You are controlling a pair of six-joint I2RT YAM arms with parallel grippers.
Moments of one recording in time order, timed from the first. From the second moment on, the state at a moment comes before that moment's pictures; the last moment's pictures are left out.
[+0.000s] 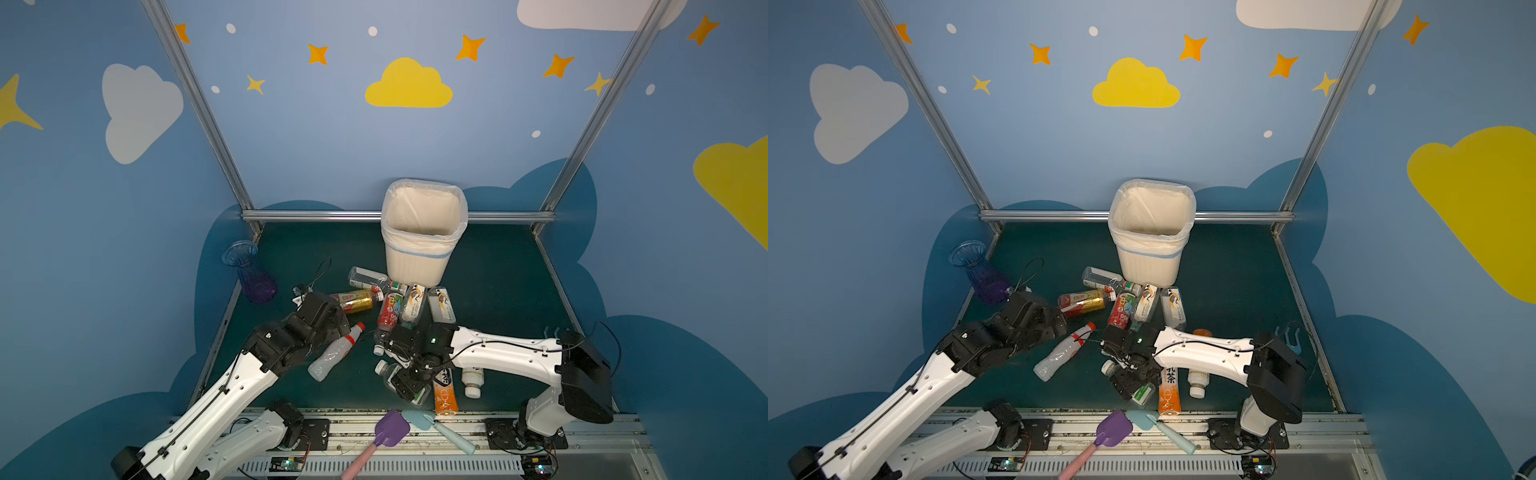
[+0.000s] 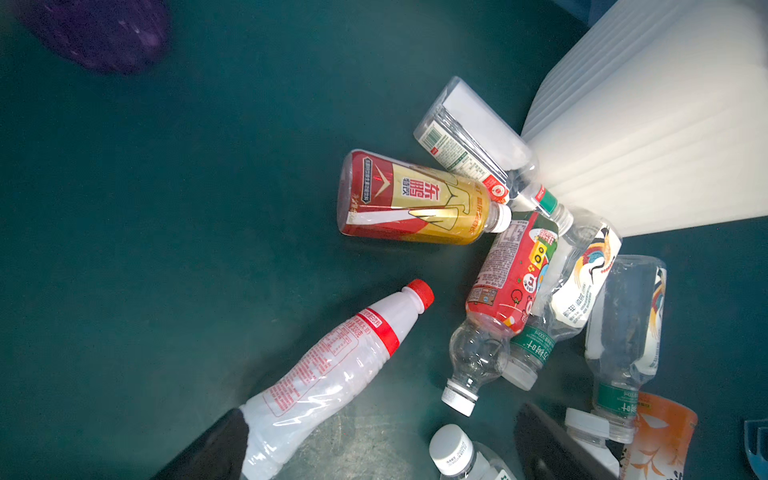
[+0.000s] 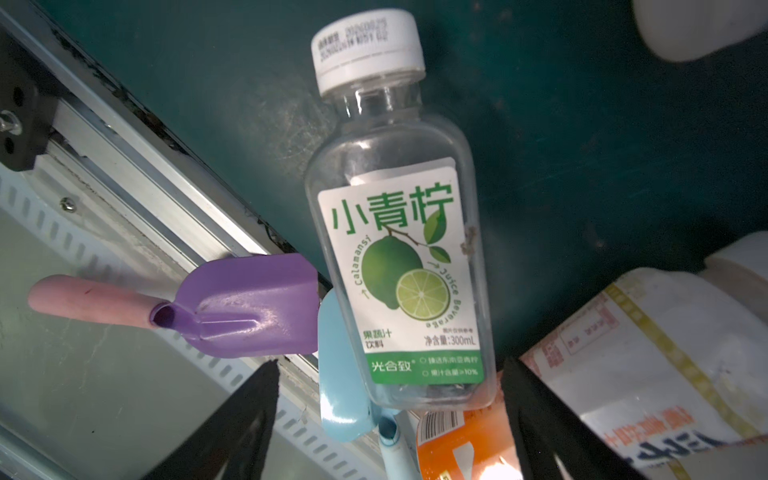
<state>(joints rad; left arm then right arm) -0.62 0.89 0.95 -1.04 -0.32 -0.92 1.24 1.62 1.16 -0.95 -0.12 0.43</state>
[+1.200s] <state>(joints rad) -0.60 0.79 0.97 -1.15 -0.38 -0.90 1.21 1.86 1.27 -0.98 -0.05 0.41</state>
